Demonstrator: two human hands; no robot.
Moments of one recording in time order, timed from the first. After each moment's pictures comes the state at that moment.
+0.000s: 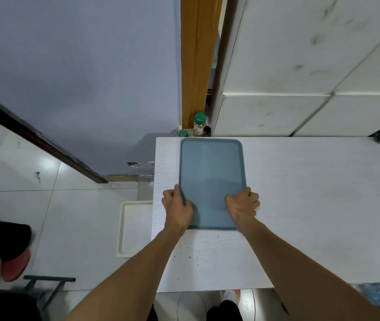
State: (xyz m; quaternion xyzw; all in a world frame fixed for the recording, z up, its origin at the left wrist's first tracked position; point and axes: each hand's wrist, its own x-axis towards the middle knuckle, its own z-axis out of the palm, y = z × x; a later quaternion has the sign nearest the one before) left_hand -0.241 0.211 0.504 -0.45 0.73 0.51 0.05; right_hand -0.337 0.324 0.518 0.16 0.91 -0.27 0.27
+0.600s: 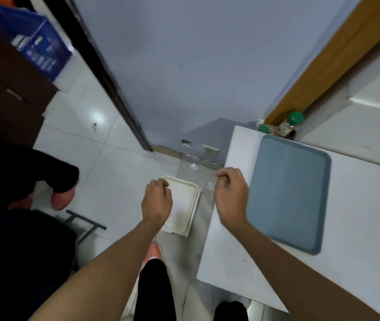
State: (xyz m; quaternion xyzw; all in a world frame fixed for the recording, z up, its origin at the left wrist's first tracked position) left_hand -0.090 0.065 0.472 -0.56 0.77 0.30 -0.03; right_hand -0.224 0.168 0.530 -0.20 0.86 -0.45 0.14
